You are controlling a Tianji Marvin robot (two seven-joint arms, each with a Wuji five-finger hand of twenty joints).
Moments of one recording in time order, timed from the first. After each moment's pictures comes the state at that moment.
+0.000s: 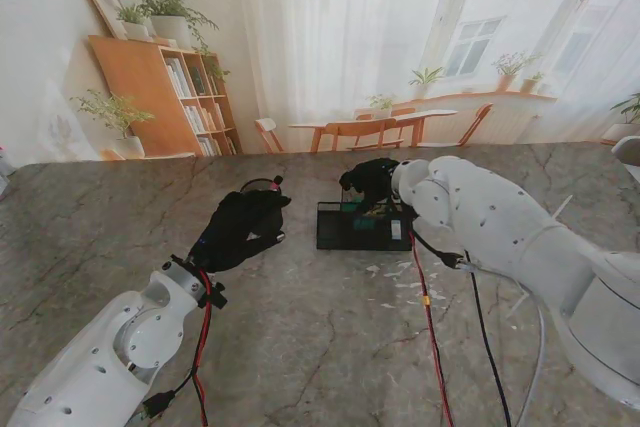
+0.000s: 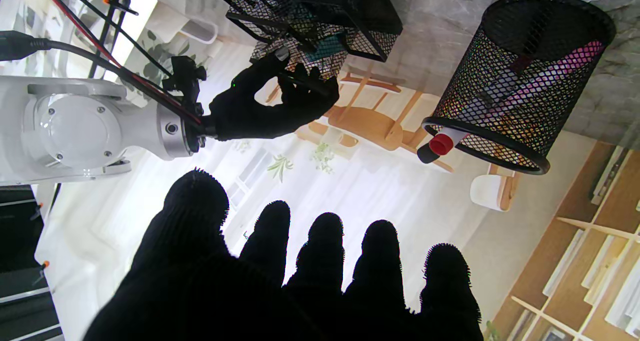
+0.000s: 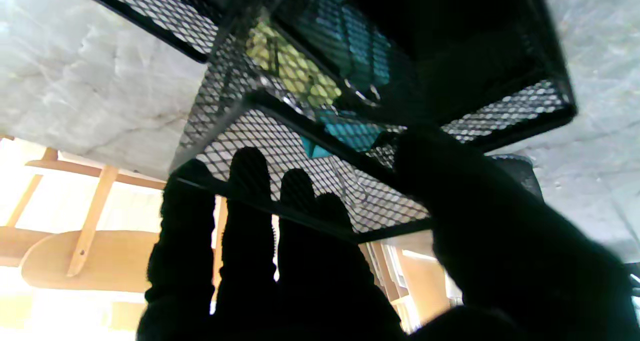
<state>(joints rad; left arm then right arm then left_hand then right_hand) 1.51 -1.11 -1.16 -1.52 0.74 -0.34 0.19 -0.55 -1.21 0.29 -0.70 -0.61 -0.29 0.07 0.87 0.04 -0.02 0.08 0.34 0.12 0.10 0.52 0.32 0.16 0.05 0.29 0.22 0.17 0.10 0.32 -0.08 0.24 0.22 0.65 0.61 -0.63 0.85 -0.06 0.41 0.26 0.34 0.89 0.61 0.16 0.66 0.67 0.67 0.14 0.73 0.45 0.40 0.23 1.23 0.44</state>
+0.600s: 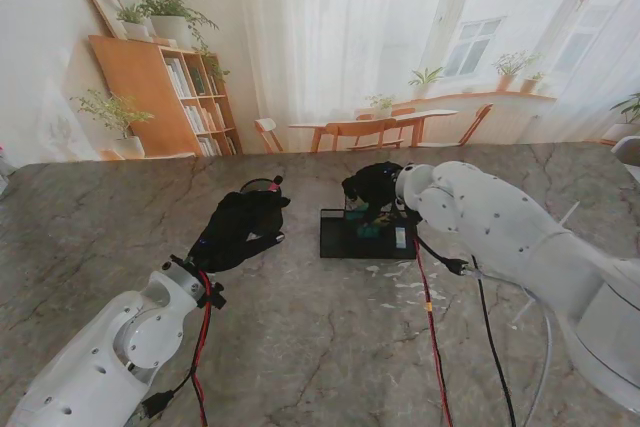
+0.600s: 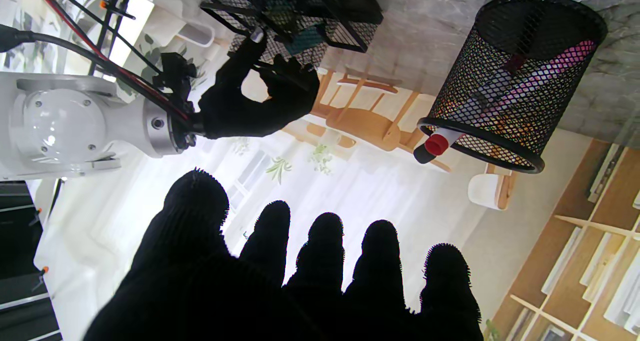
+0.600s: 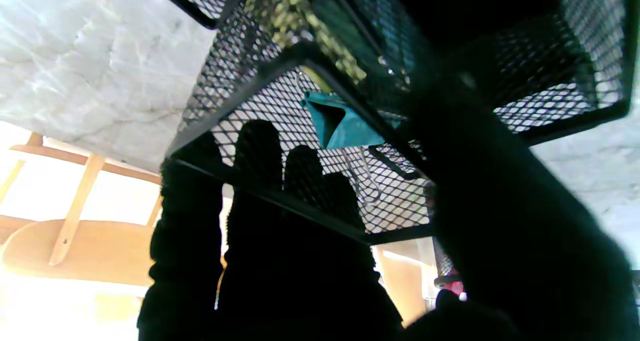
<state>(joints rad) 1.51 -1.11 -1.16 -1.52 0.76 -0.34 0.19 -0.58 -1.17 0.33 -0.75 -0.70 -0.34 0.03 0.87 0.04 -0.02 0.08 0.34 0.12 0.10 0.52 0.32 0.16 0.05 0.29 0.22 0.17 0.10 0.32 -0.08 0.24 0.22 0.65 0.69 -0.76 0.69 -0.21 0.44 0.21 0.83 0.60 0.82 0.11 0.73 0.65 0.91 0.08 0.78 0.38 0.68 0.18 1.23 0.31</state>
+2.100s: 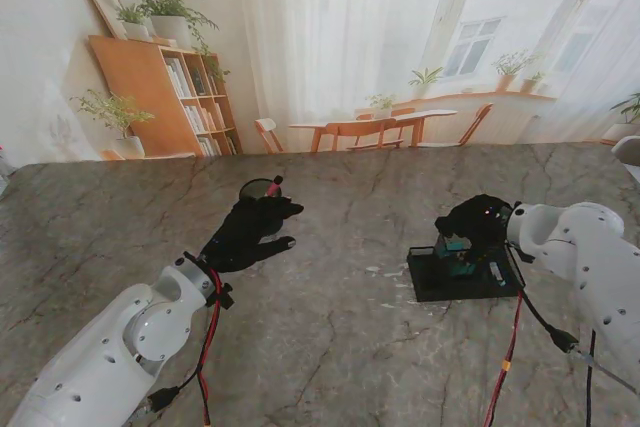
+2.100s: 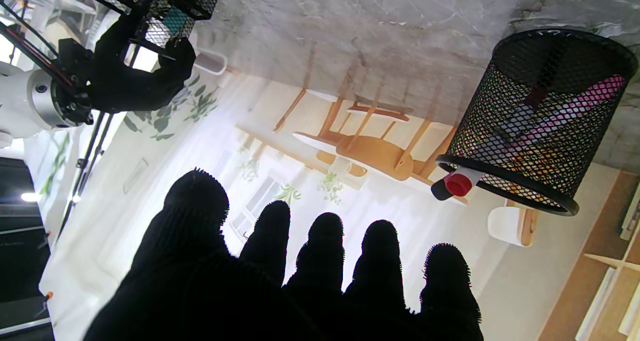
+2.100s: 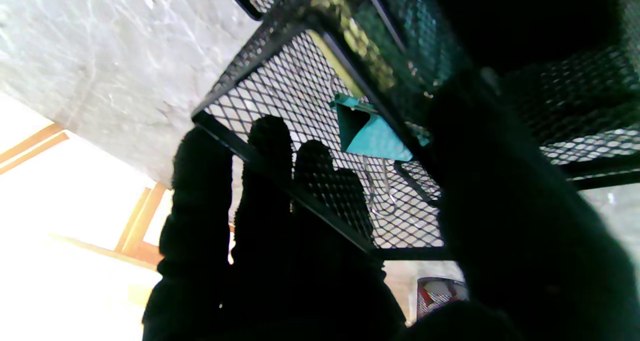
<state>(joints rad) 1.45 -1.10 -1.09 -1.48 0.74 -0.34 0.14 -1.20 -0.93 1.28 -1.23 -1.39 -0.72 0.13 0.87 0.04 -0.02 0.08 0.34 0.12 0.10 0.52 0.32 0.16 0.05 0.29 0.22 0.17 0.10 0.32 -0.08 0.24 0.22 0.65 0.69 -0.76 0.64 -0.28 0.47 0.17 0.93 0.57 0.87 0.05 0.71 0.63 0.95 0.03 0.72 0.39 0.72 0.13 1.18 0.23</state>
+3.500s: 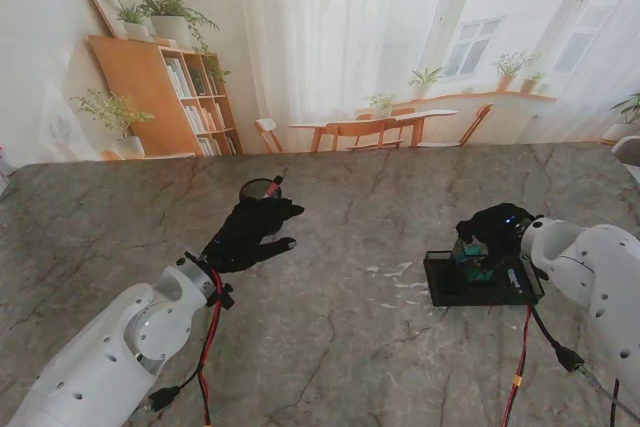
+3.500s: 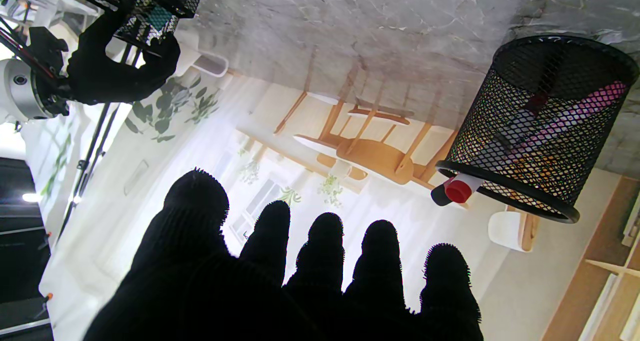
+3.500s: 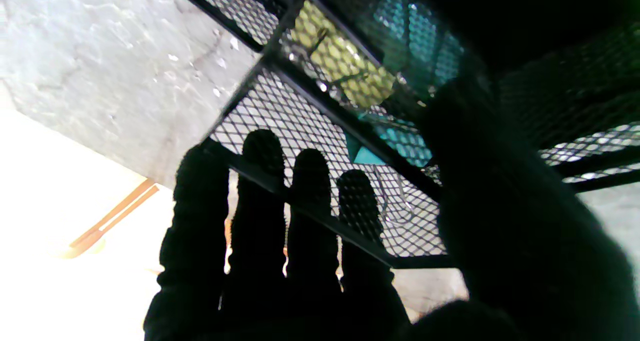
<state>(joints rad) 1.44 -1.10 -1.08 -1.46 0.73 -0.35 0.14 -1.37 -0.94 1.43 -1.39 -1.36 -0.53 0.26 0.87 0.04 -0.02 0.08 0.34 0.12 0.10 0.52 0.32 0.16 0.05 0.29 0.22 0.17 0.10 0.32 -0.08 0.24 0.22 0.65 0.68 -0.72 0.64 -0.25 0.45 0.07 0.84 0.58 0.77 0.07 0.66 0.62 0.82 0.08 0.73 0.43 0.53 0.15 1.19 0.32</state>
